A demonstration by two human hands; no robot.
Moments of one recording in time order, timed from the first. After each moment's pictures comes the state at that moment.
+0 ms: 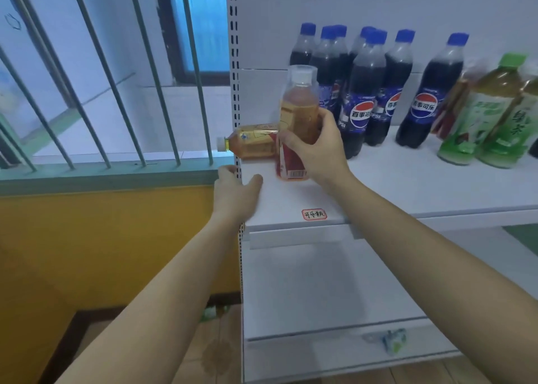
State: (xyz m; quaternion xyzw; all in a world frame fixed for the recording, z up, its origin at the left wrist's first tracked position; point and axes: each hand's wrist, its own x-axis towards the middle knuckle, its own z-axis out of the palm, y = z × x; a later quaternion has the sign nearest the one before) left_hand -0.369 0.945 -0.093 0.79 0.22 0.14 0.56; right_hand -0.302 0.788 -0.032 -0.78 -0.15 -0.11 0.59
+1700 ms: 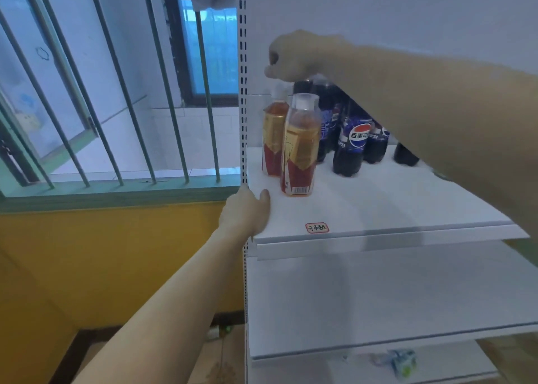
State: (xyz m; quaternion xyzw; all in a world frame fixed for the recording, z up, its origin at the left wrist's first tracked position) left_hand -0.372 0.939 -0.080 0.91 0.22 0.06 0.34; right_hand -0.265 0.838 0.170 -0.94 -0.31 -0.16 0.01
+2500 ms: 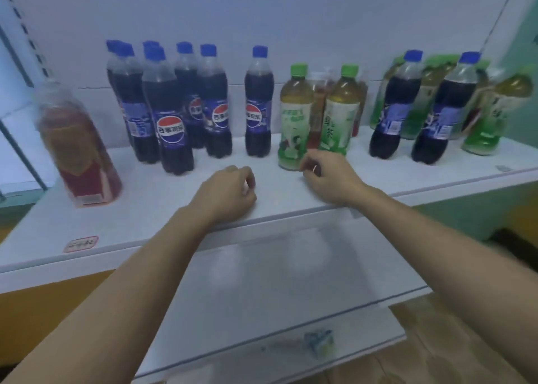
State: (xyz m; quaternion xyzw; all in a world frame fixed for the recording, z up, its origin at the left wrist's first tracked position) left_hand -0.283 0.642 -0.046 0.98 -0.06 0.07 0.16; right_hand -0.224 0.405 -0.045 -0.93 -0.21 -0.13 0.28
